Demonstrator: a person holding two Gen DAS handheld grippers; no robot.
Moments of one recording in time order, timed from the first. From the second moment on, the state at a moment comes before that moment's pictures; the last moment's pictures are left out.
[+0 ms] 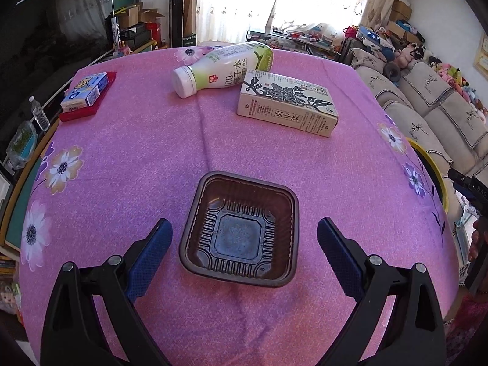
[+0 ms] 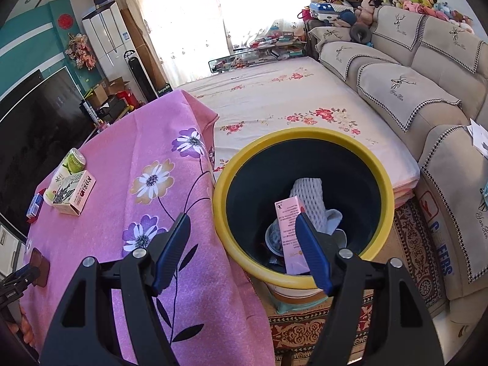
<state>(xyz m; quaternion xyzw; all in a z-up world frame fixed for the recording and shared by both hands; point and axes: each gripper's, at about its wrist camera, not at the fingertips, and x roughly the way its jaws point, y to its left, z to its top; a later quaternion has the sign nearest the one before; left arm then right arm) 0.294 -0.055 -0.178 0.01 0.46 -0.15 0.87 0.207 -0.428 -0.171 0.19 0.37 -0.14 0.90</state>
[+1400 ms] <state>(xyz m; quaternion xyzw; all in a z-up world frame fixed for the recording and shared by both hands) 0.271 -0.177 -0.113 0.07 0.41 -0.28 0.86 0.179 -0.448 -0.156 0.20 0.34 -0.15 0.91</state>
